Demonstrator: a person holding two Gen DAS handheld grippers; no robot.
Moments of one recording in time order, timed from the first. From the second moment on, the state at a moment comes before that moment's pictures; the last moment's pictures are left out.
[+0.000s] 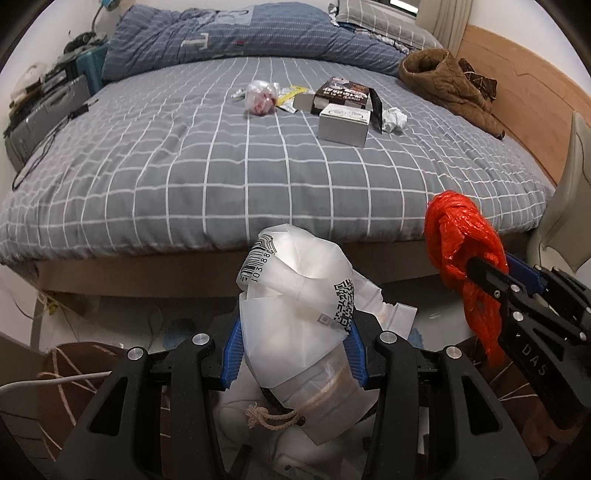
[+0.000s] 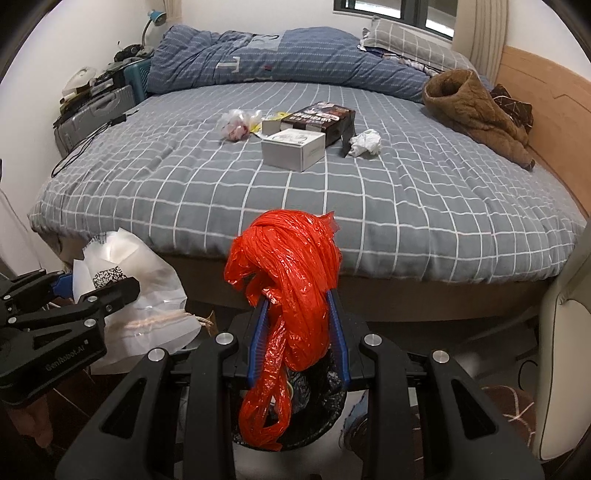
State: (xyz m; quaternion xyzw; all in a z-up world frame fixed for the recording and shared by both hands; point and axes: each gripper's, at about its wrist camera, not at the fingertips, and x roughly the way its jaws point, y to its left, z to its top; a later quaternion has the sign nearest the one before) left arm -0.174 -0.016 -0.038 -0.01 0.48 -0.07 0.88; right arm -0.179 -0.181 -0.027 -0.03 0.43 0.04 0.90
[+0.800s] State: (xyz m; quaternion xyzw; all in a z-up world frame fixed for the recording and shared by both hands) left arm -0.139 -0.010 -0.127 -0.01 0.54 -0.06 0.84; right arm -0.149 -0.171 -0.134 -0.01 0.53 0.06 0.84
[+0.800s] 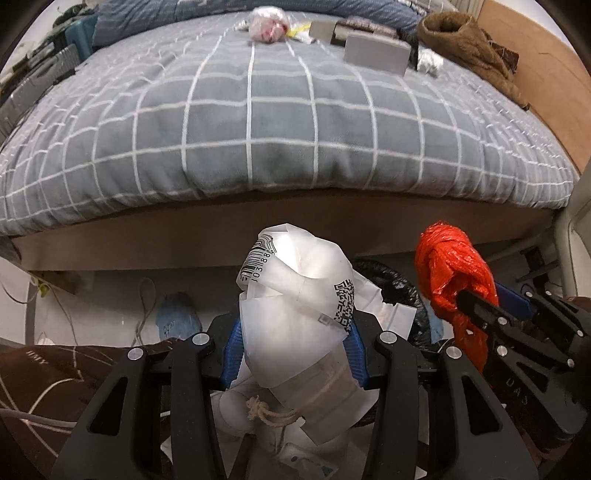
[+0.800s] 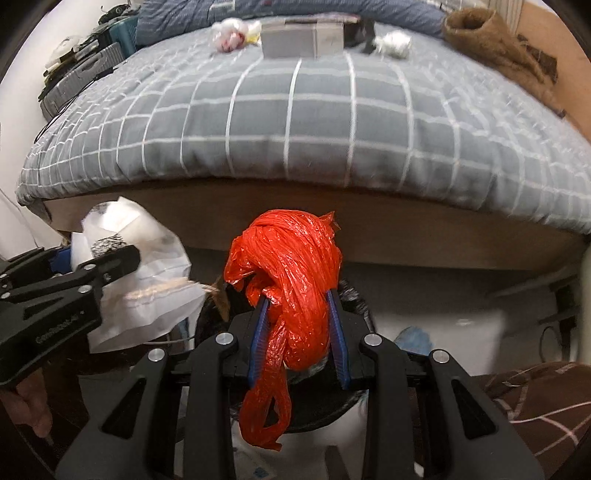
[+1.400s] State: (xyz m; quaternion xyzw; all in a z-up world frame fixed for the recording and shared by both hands) left arm -0.109 0.019 -0.170 -0.02 0.57 -0.04 0.82; right arm -0.121 -0.143 -0.184 -0.04 0.59 0.07 0.81
